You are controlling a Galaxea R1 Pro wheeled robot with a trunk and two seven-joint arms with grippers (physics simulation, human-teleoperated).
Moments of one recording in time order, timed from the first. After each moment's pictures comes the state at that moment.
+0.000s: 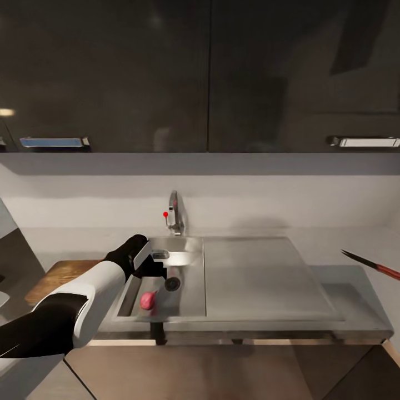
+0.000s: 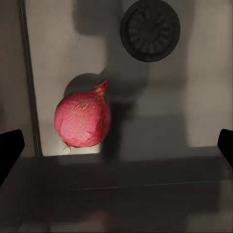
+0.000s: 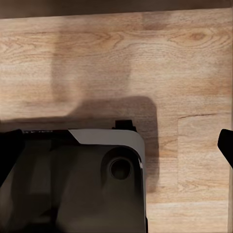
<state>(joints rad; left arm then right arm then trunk) -1.16 -0.08 -0.07 -0.26 0.13 0.99 0.08 -0.26 -0.01 -0.12 -0.02 0.07 -0.16 0.01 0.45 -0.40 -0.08</state>
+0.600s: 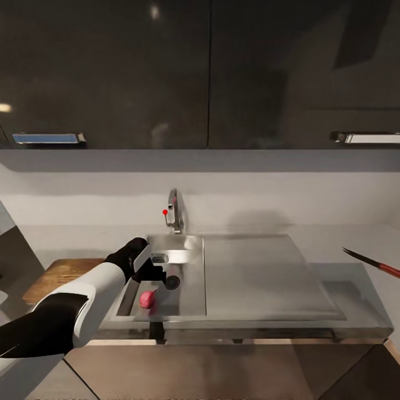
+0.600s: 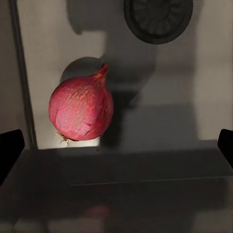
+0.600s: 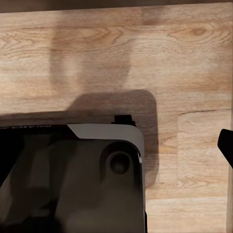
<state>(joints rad) -1.16 -0.08 -0.07 -0.22 0.13 0.99 0.08 -0.26 -0.01 -0.12 -0.02 0.07 -0.16 0.01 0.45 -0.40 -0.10</state>
